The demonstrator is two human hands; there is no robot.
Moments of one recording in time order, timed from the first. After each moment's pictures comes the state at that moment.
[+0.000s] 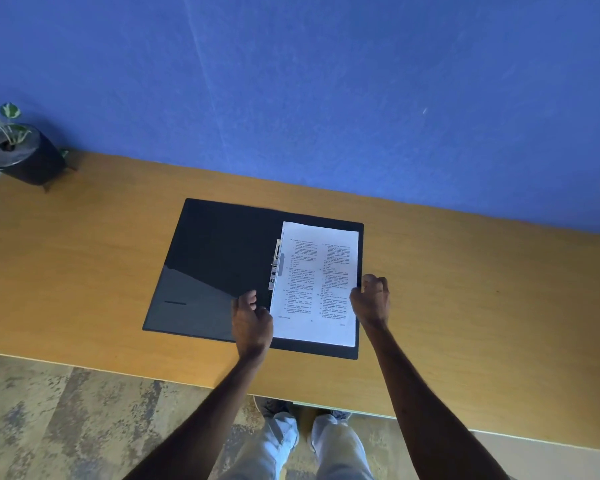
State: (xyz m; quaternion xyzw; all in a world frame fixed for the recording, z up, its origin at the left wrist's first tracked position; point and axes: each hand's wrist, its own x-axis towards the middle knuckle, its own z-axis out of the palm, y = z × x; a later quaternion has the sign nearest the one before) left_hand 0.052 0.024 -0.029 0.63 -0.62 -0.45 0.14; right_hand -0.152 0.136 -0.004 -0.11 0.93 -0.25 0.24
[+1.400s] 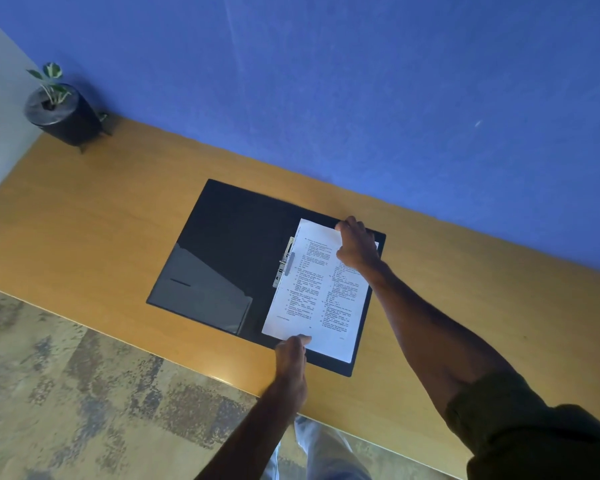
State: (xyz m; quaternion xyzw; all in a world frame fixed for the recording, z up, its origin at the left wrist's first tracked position) left_hand -0.004 0.110 -0.008 0.71 -0.14 -0.69 0.09; right_hand -0.236 0.003 0.003 -0.49 0.83 0.03 0.25
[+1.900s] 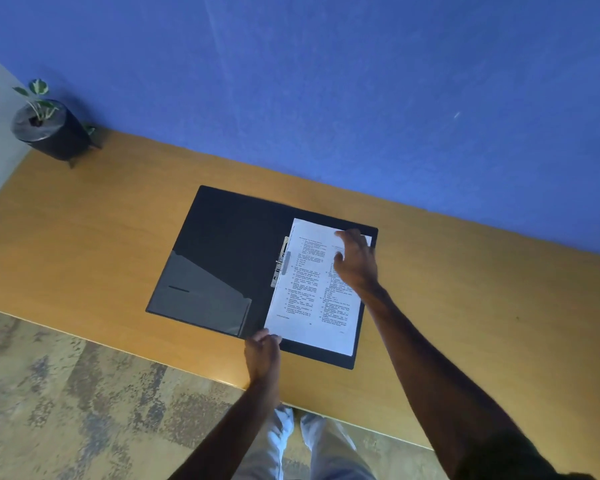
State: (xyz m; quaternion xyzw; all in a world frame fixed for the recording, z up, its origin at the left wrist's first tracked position) left_hand 0.042 0.088 -0.011 0.73 -0.33 -0.58 0.12; right_hand -0.205 0.053 0.005 -0.41 0.87 -0.12 0.23
